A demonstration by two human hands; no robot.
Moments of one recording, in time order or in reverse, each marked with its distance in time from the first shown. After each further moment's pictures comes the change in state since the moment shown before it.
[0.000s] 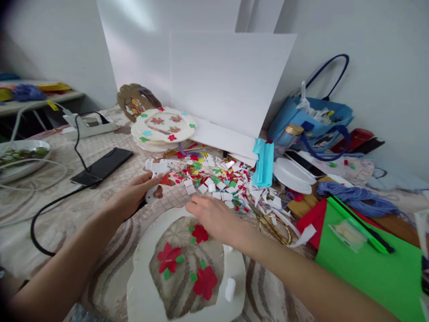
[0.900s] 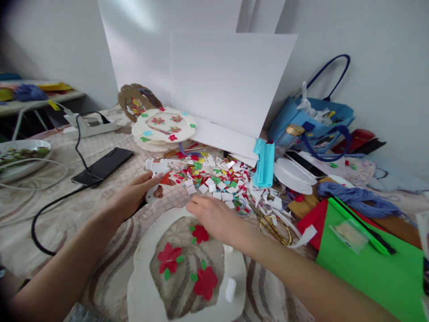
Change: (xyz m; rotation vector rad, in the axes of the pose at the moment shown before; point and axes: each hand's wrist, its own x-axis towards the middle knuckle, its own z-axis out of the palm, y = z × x) left_hand -0.002 0.002 0.001 -0.039 0.003 0.006; right_hand 0.000 -0.002 -0.004 0.017 -0.018 0.012
